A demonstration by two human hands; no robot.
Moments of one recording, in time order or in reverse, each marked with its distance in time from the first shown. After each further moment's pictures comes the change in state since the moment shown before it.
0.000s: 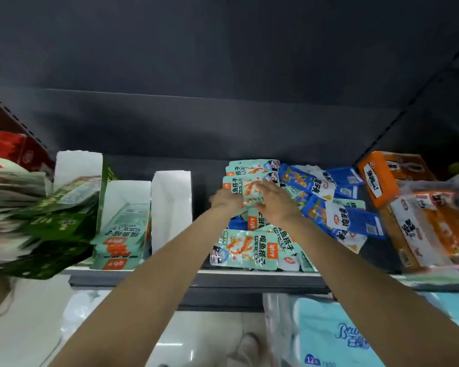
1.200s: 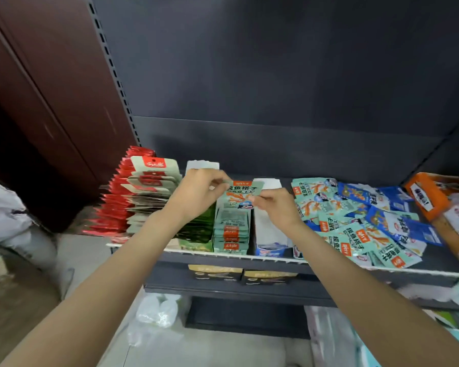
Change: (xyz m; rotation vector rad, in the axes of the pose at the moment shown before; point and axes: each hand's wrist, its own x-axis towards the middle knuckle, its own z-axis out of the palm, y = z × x) left_hand -0.141 -0.131 -0.271 0.315 0.321 0.914; right_hand -0.064 -0.231 0.005 0.727 0.305 -0.158
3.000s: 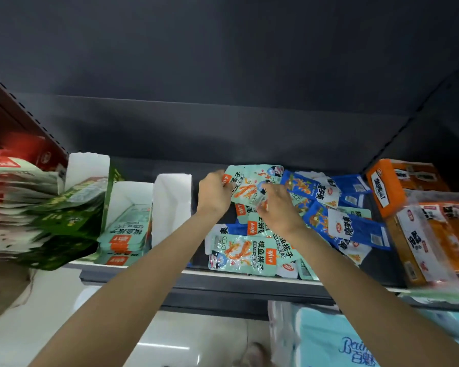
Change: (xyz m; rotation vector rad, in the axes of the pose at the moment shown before) left_hand 0.143 0.102 0.238 -0.158 0.050 -0.572; right_hand 0.040 0.170 -0.157 -0.479 -0.178 0.131
